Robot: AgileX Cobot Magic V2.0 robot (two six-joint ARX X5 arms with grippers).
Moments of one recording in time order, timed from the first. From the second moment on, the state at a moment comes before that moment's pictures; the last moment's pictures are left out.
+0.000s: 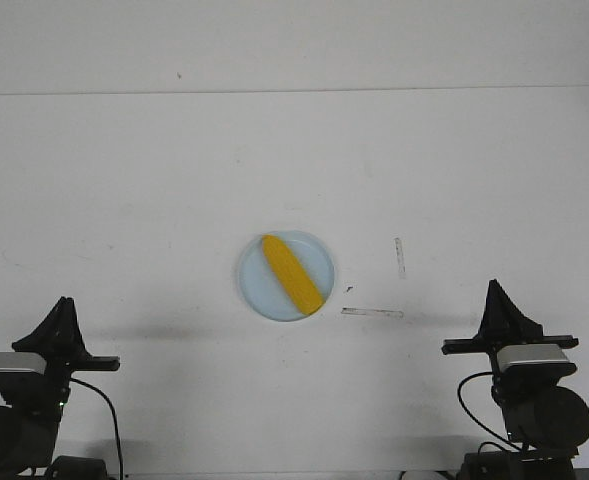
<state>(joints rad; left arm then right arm) -0.10 0.20 0.52 -0.18 -0.10 0.03 0.03 0.22 0.36 -0.06 -0.01 0.03</state>
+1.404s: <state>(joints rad) 0.00 0.01 0.12 0.07 -0.06 -0.01 0.03 0.22 0.36 -0.06 -0.01 0.03</state>
